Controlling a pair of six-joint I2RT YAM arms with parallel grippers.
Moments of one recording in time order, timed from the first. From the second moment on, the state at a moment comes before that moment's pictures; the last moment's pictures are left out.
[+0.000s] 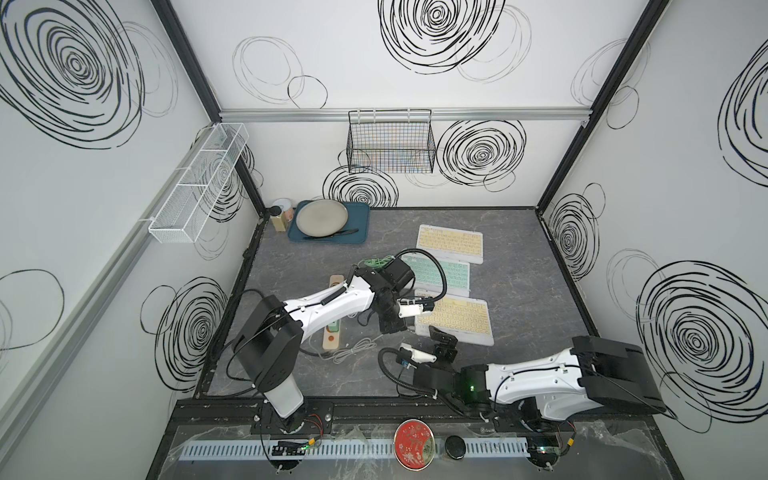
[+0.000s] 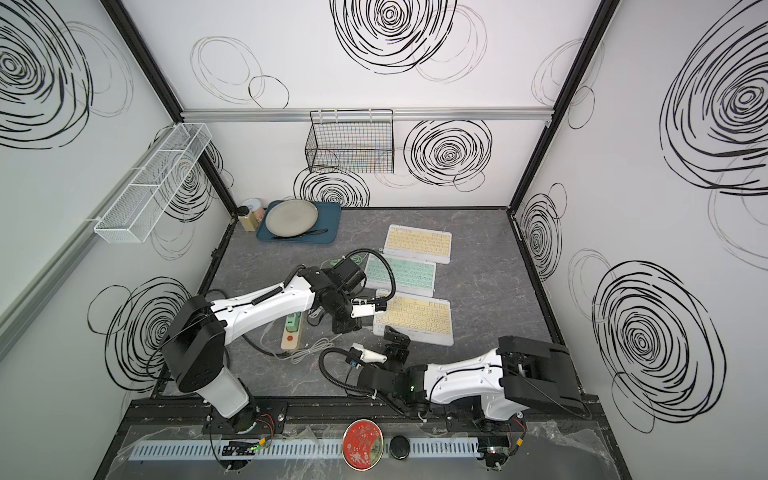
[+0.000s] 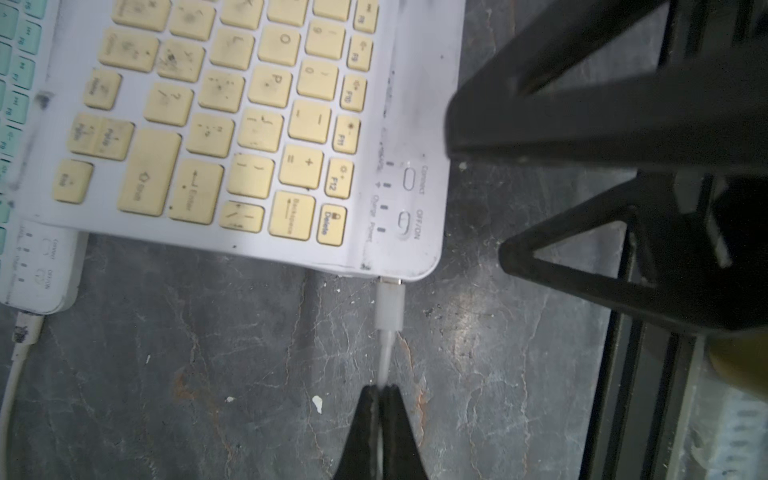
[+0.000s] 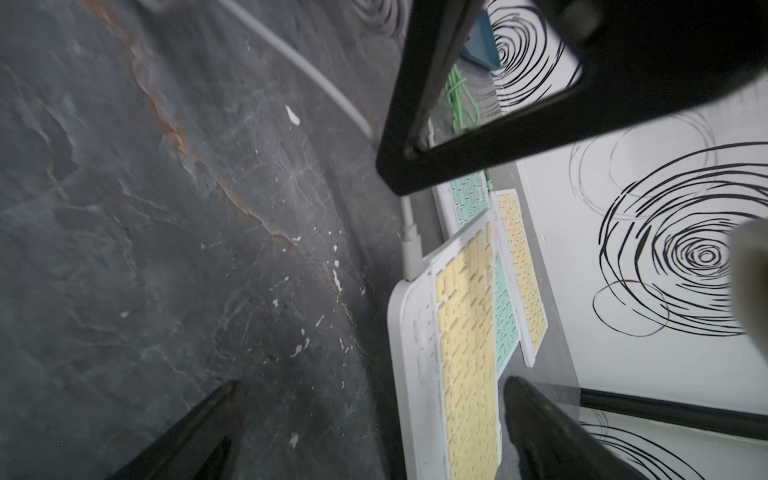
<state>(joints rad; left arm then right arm) -0.76 1.68 1.21 -0.85 0.29 0.62 1.47 1.44 0.51 -0.02 0.89 -0.21</state>
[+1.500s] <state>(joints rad) -0.77 1.75 1.23 -0.82 0.32 0.64 1.37 1.62 0.56 0.06 1.07 -0.34</state>
